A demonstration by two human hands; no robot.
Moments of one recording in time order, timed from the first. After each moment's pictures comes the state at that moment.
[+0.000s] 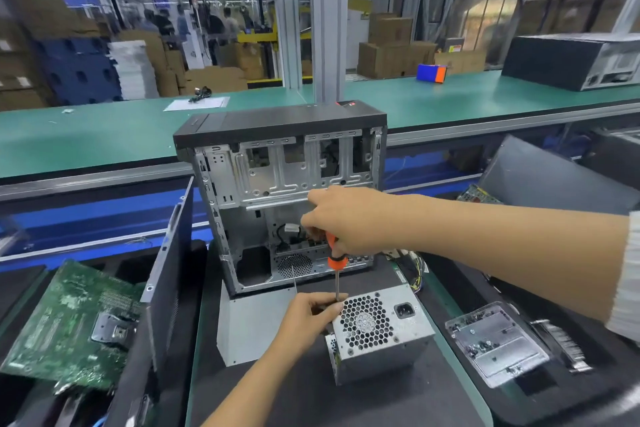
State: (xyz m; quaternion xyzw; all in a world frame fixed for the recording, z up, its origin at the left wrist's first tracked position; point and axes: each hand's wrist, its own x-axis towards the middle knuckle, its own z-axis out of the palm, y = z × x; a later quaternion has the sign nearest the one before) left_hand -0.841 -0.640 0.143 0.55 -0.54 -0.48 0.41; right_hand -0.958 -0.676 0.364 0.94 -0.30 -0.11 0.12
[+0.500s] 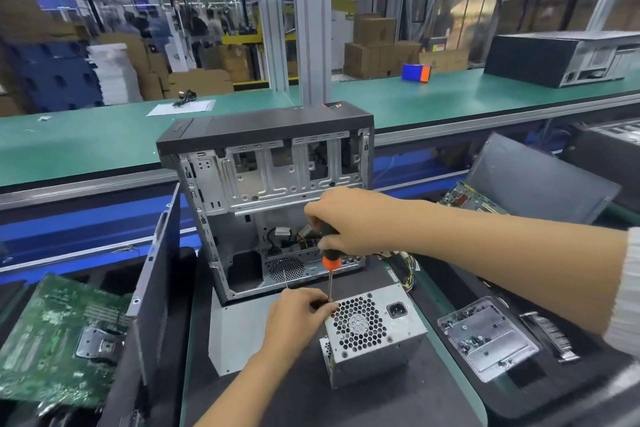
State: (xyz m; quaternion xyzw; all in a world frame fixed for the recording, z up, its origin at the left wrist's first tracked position) left_hand -0.838 -0.651 0.151 0.64 -0.69 -0.17 0.30; right_hand -0.973 -0.677 0.363 0.93 -0.37 -0.04 0.01
